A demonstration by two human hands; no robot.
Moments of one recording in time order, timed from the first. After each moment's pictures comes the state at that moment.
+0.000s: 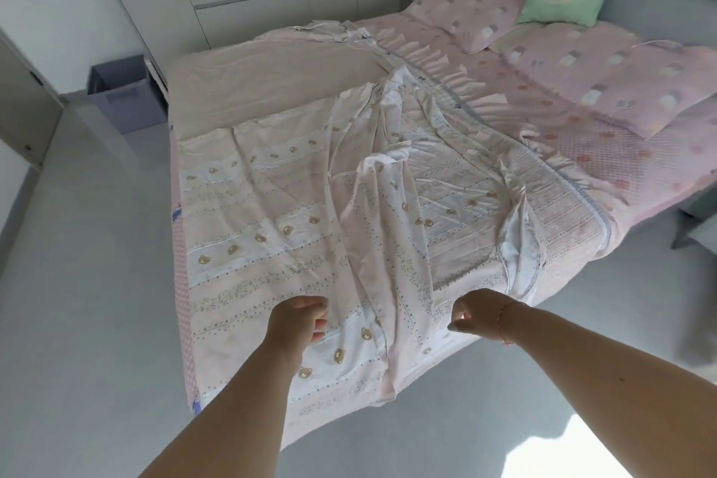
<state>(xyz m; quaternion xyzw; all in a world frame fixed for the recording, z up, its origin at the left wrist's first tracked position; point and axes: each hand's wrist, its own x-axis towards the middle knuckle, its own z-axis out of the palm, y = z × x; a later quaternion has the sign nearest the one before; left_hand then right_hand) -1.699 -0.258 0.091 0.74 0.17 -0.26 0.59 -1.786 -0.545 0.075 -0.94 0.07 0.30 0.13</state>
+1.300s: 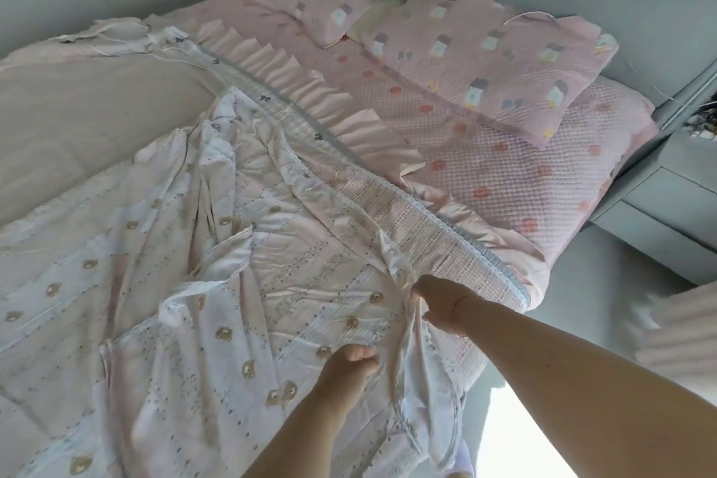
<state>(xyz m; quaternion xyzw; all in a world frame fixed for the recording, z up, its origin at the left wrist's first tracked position) -1.529 -0.706 -0.020 0.76 -0.07 -0.52 0.39 -1.589 -0.919 -0.008 -0.91 0.24 0.29 0.17</state>
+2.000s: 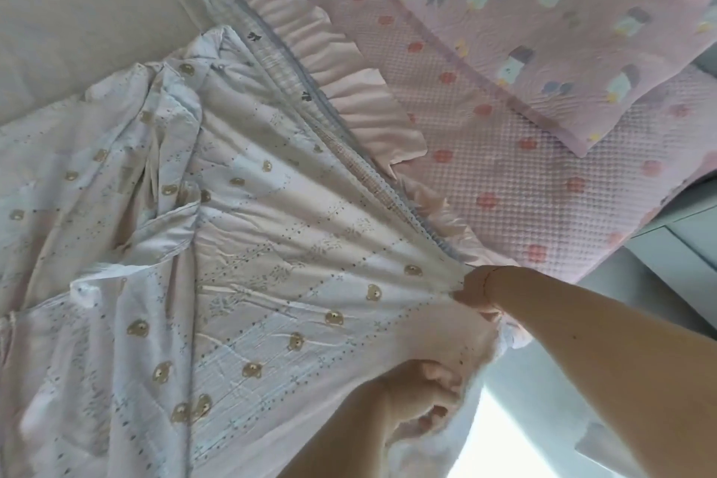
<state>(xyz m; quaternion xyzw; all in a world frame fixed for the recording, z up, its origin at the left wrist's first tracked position) -1.586 -0.899 -0.061 0.65 -0.13 -0.69 0.29 -1.569 -1.101 -0.037 -0.83 0.16 0.54 0.06</state>
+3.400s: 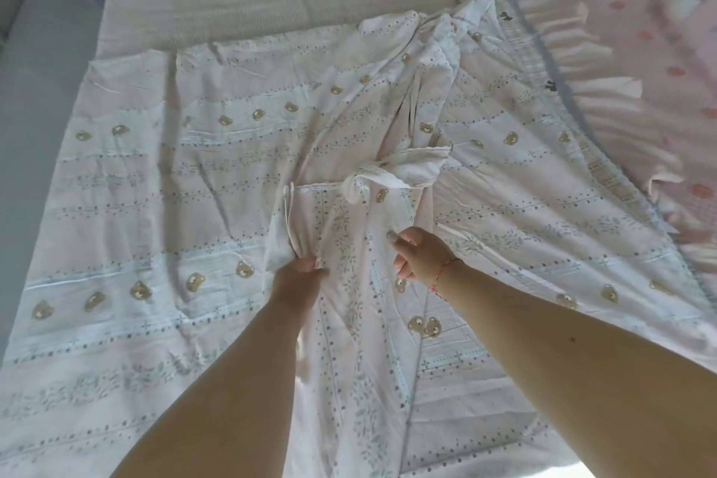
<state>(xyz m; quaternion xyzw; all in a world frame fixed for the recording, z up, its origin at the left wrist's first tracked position) -1.404 -0.480 -0.078 0.79 0.25 -0.26 0.50 -1.405 -0.686 -0.057 -0.79 0.20 0.26 0.52</state>
